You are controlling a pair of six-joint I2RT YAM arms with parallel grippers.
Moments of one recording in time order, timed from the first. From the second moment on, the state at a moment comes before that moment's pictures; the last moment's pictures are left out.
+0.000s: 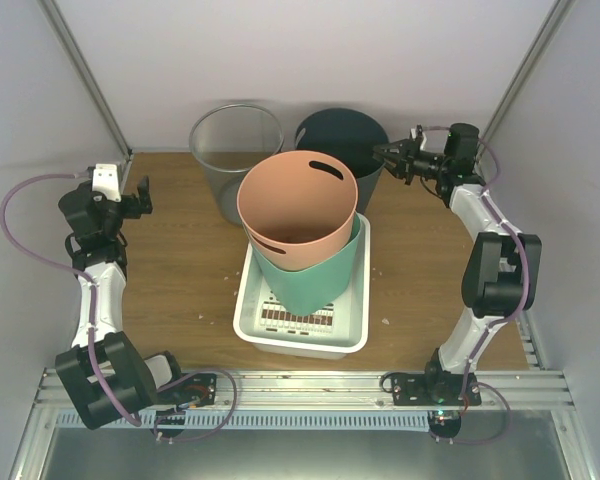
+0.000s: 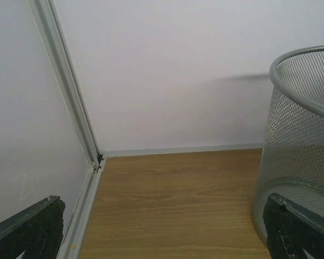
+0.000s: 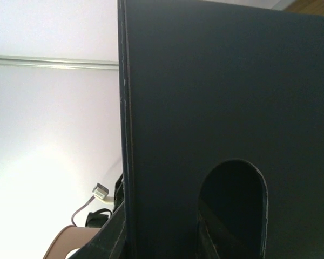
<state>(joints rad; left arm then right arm) 0.44 1.17 0.83 0.18 0.39 0.14 -0.05 1.82 1.42 0.10 -1.14 1.16</state>
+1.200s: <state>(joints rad) 0.44 1.20 0.85 0.18 0.42 0.09 -0.06 1.72 1.79 -0.47 -0.82 0.49</state>
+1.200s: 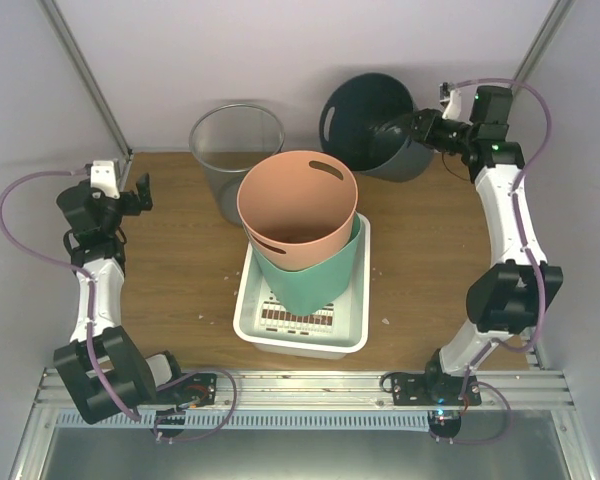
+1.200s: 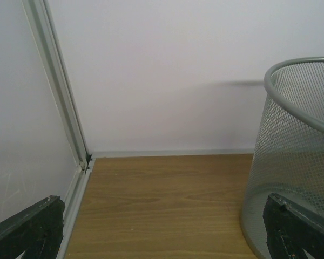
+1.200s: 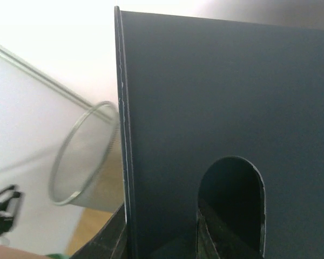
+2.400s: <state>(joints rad) 0.44 1.28 0.90 0.21 0.52 0.01 0.36 1.59 1.48 -0.33 0.67 -0.43</state>
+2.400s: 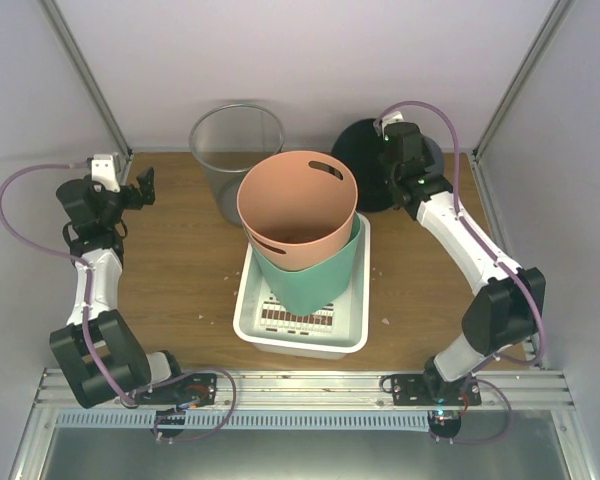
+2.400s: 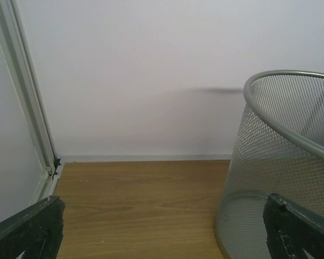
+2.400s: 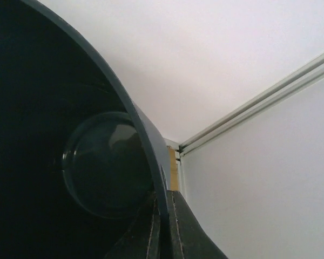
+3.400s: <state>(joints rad) 0.44 1.29 0.95 0.21 0.51 0.02 0.07 1.79 1.78 -0.59 -0.24 -0.18</state>
